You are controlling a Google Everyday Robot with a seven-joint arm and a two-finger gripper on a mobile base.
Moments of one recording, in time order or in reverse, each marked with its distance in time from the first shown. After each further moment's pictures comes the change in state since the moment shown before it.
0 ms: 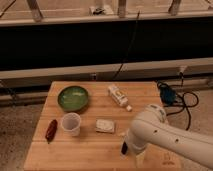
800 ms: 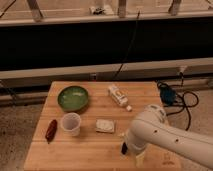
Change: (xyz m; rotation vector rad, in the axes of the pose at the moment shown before) arm -0.003 0.001 0.002 -0.001 -0.012 -0.013
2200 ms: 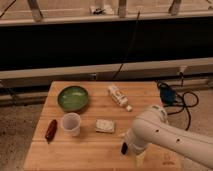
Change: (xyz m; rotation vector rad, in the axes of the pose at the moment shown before) arm 0.002 0.001 0.003 0.005 -0.022 -0.009
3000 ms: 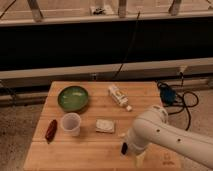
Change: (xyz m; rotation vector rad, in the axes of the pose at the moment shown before) arm -0.003 -0.001 0.002 0.005 -0.015 -0.002
